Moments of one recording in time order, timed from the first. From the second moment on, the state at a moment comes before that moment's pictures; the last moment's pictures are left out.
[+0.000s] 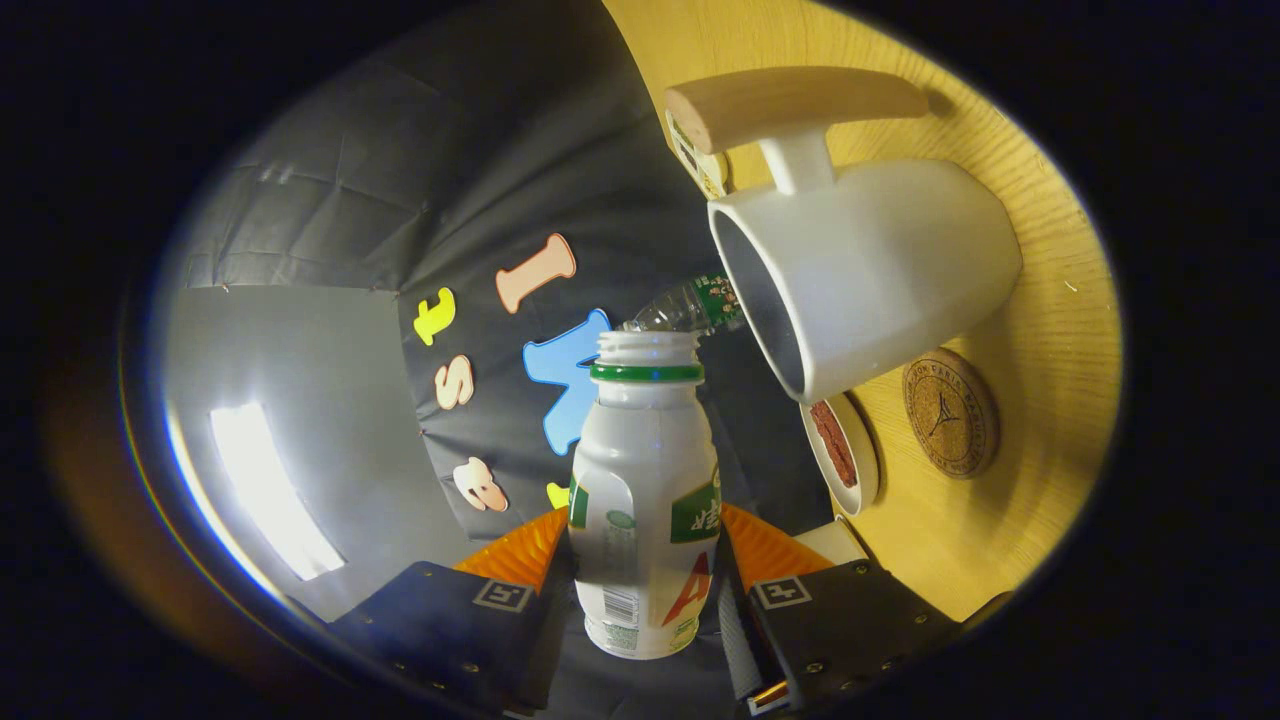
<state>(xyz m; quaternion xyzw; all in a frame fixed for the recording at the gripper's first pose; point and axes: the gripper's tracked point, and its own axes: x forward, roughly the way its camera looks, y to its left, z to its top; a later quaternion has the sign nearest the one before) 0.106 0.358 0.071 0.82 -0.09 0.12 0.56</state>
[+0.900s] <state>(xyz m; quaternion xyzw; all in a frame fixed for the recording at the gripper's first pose) 0.105 0.359 0.060 0.81 -0.08 0.12 0.57</state>
